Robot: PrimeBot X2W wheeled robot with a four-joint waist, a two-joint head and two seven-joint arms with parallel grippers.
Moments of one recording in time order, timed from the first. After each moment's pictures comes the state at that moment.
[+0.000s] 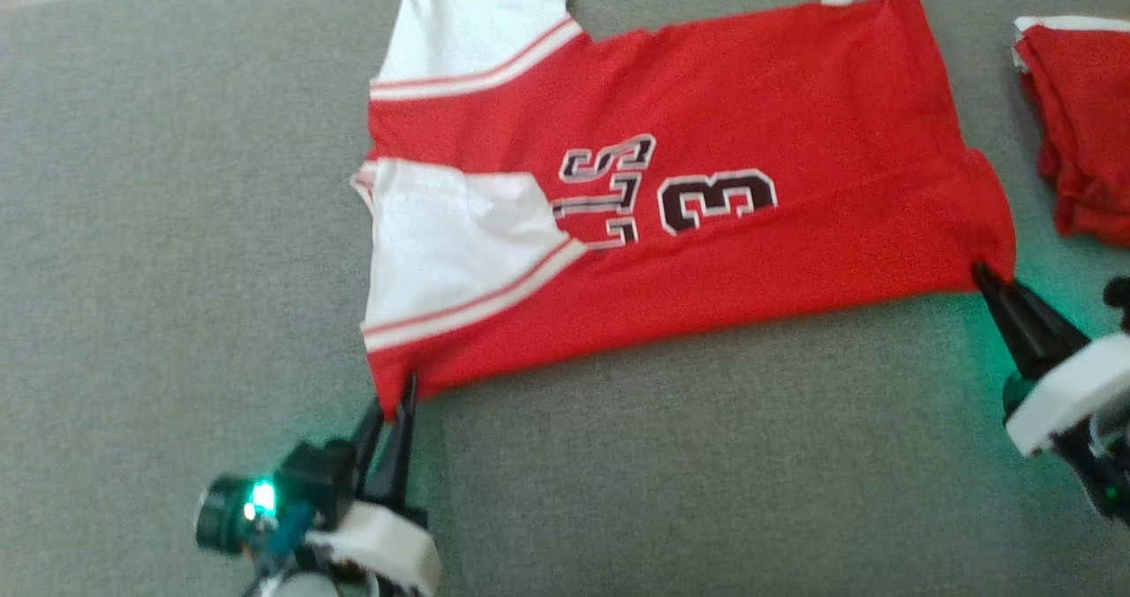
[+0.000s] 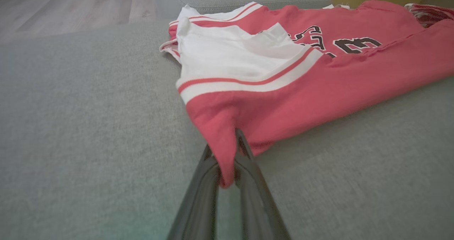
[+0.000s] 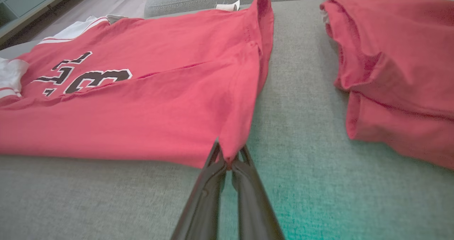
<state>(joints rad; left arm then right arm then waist) -0.18 0.40 -0.72 0.13 -0.54 0.32 -0.12 -0.46 -0.72 0.81 0.55 0.97 0.13 -0.25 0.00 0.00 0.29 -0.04</state>
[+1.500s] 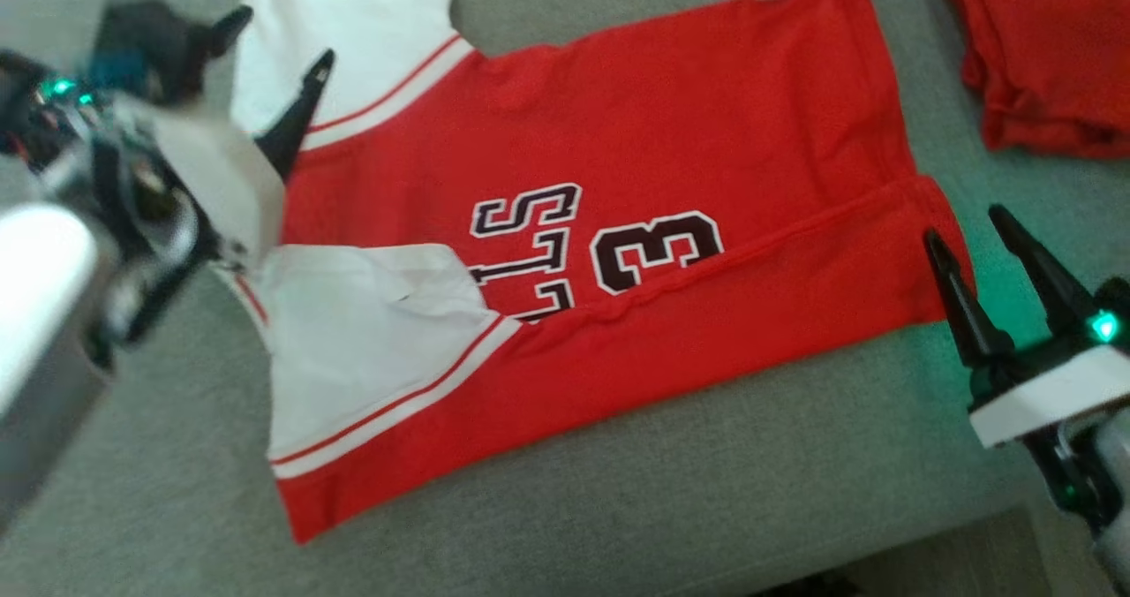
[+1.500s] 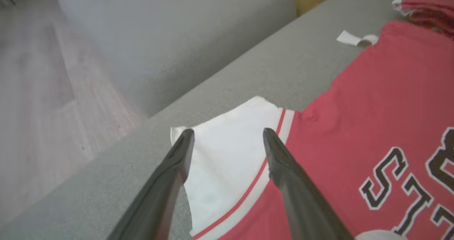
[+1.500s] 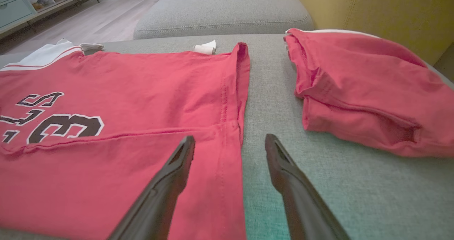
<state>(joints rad) -0.76 0.68 -0.68 -0.05 -0.60 0.09 0.49 -0.22 -0.57 0.40 0.25 0.59 0.13 -0.25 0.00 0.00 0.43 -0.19</state>
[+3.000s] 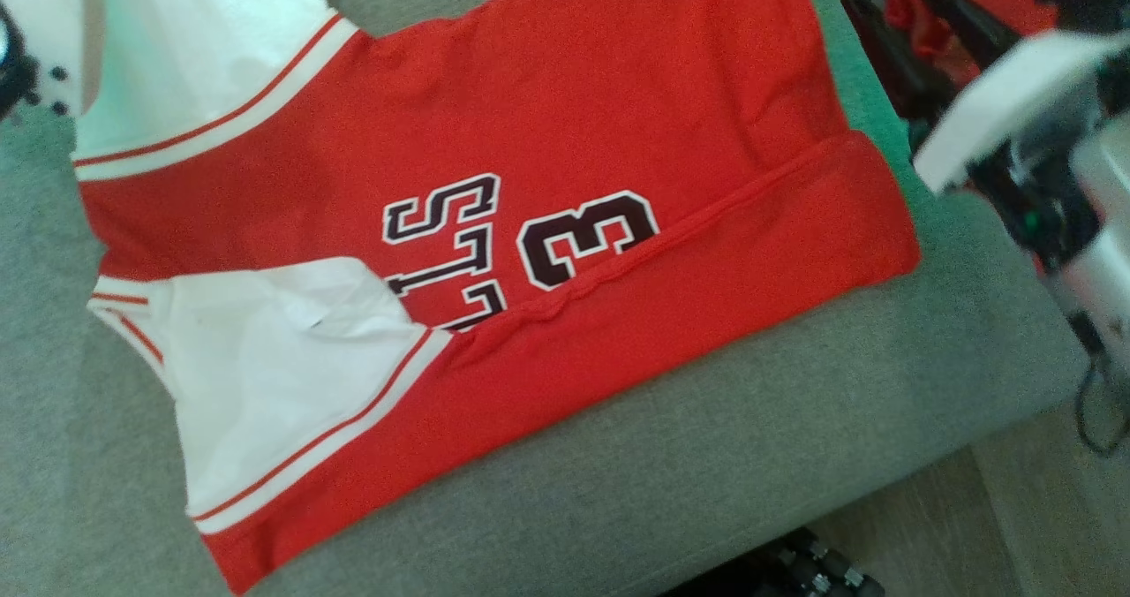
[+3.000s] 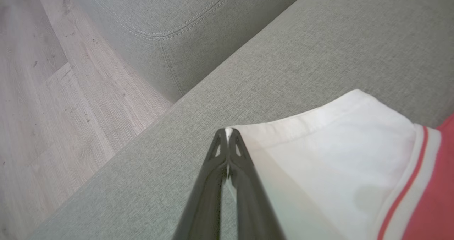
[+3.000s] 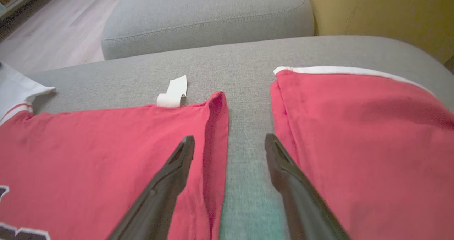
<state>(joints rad) -1.11 0.72 -0.70 0.35 -0.64 -0.07 0.73 -0.84 -0.52 0.68 0.46 0.88 0.13 0.09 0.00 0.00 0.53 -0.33</state>
